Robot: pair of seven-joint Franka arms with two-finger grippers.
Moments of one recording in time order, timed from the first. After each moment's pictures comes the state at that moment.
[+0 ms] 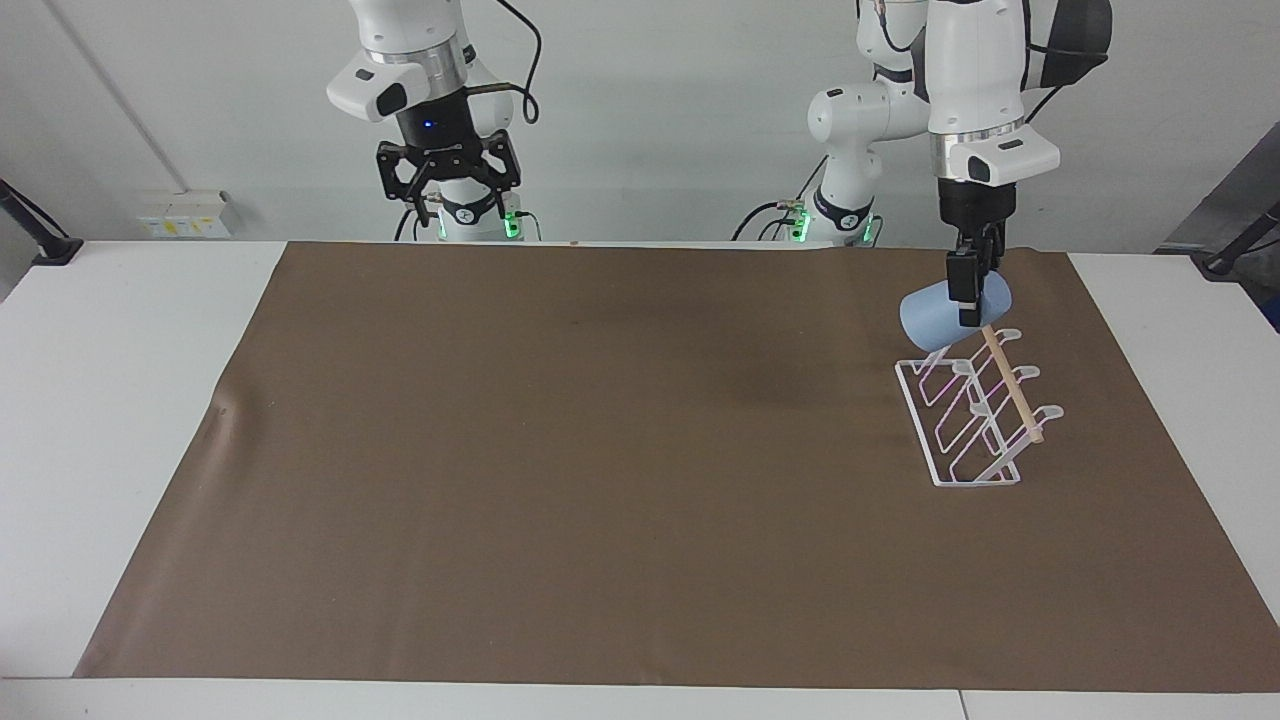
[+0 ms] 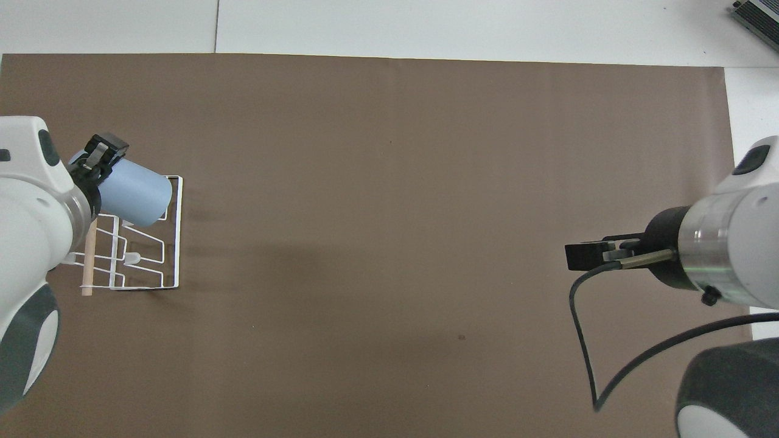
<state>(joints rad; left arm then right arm) 0.15 -0.27 -0.35 -2.05 0.33 2.24 -1.21 -0.14 -0.22 0.31 -1.77 0.09 1.62 0.06</state>
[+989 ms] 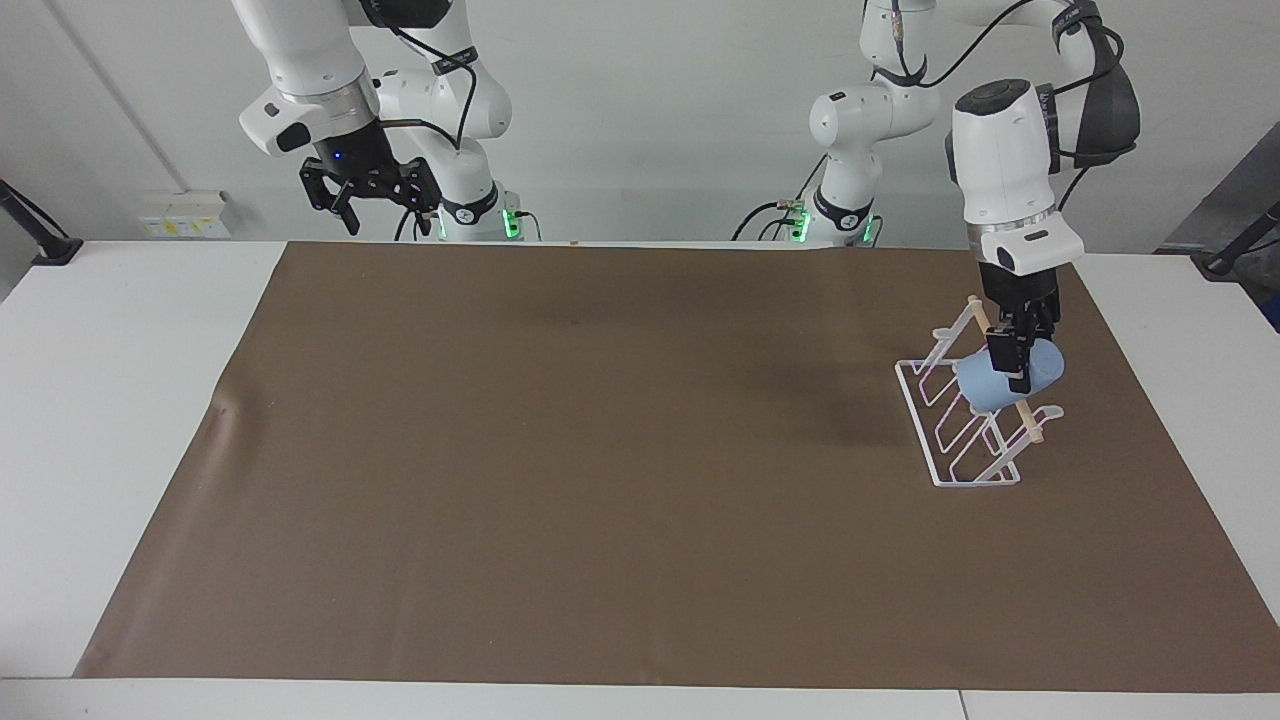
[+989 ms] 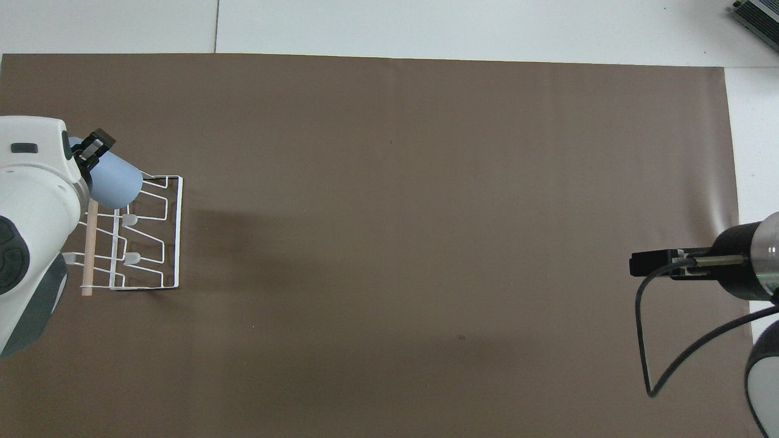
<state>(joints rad) 0.25 -0.15 -0.34 -2.15 0.56 2.47 -1.19 -0.23 -0.28 0.26 -1.89 0.09 1.62 0.05</state>
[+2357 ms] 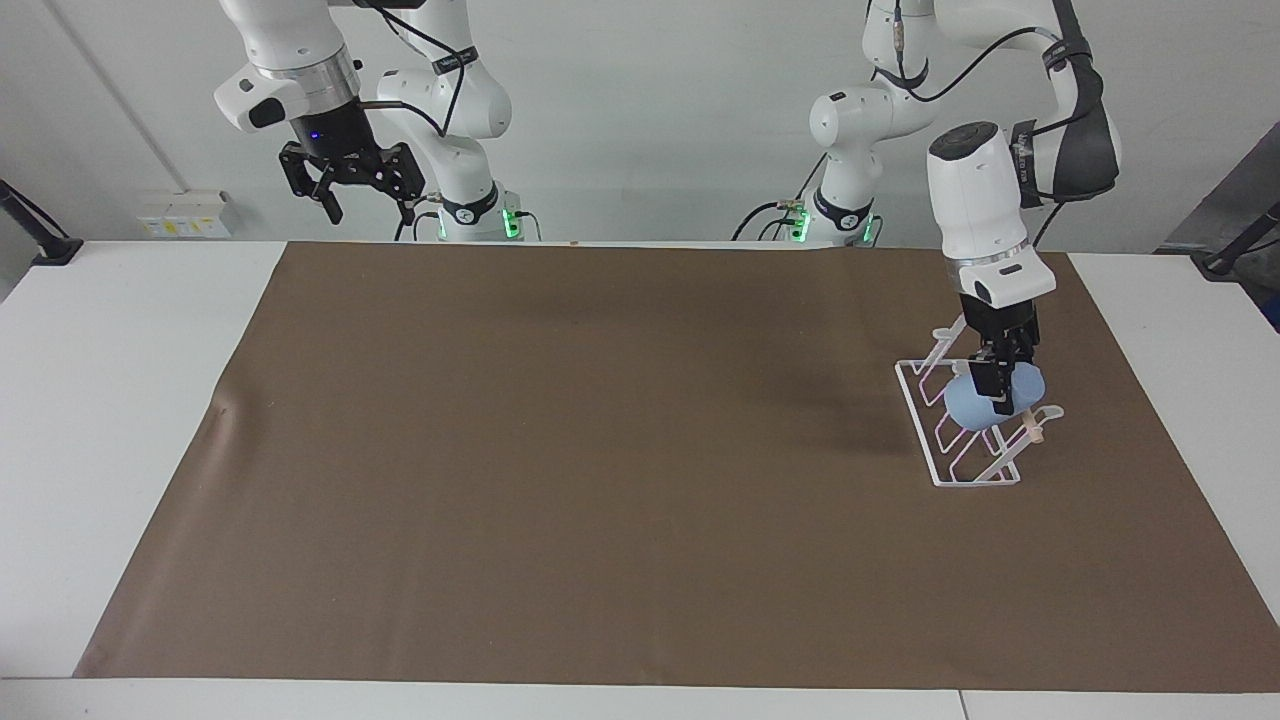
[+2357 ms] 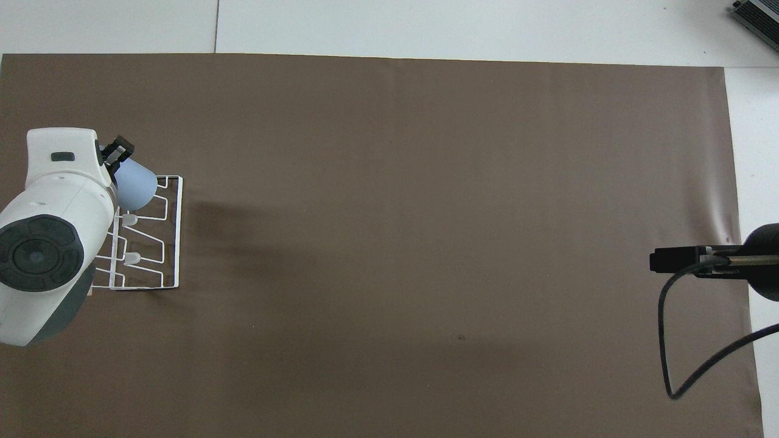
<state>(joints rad) 0.25 -0.08 -0.35 -2.18 0.72 2.51 -1.37 -0.23 -0.30 0.23 -1.87 0.09 1.62 0.05</state>
